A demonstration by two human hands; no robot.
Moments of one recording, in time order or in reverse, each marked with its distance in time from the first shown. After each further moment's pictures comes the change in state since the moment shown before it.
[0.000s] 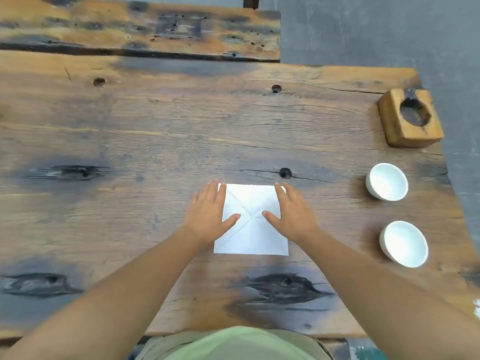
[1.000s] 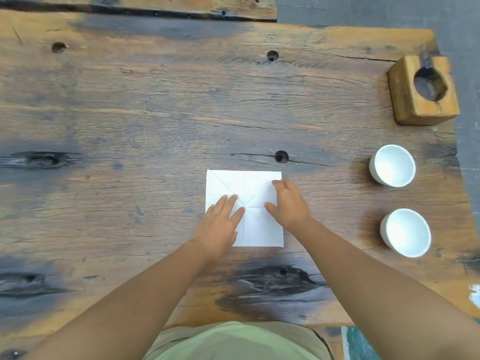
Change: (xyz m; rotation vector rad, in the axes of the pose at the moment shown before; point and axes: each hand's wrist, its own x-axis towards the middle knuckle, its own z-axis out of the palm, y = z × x) left_hand 0.000 0.029 0.063 0.062 -0.202 0.252; right_hand 0.028 0.017 0.027 0.165 -0.093 0.125
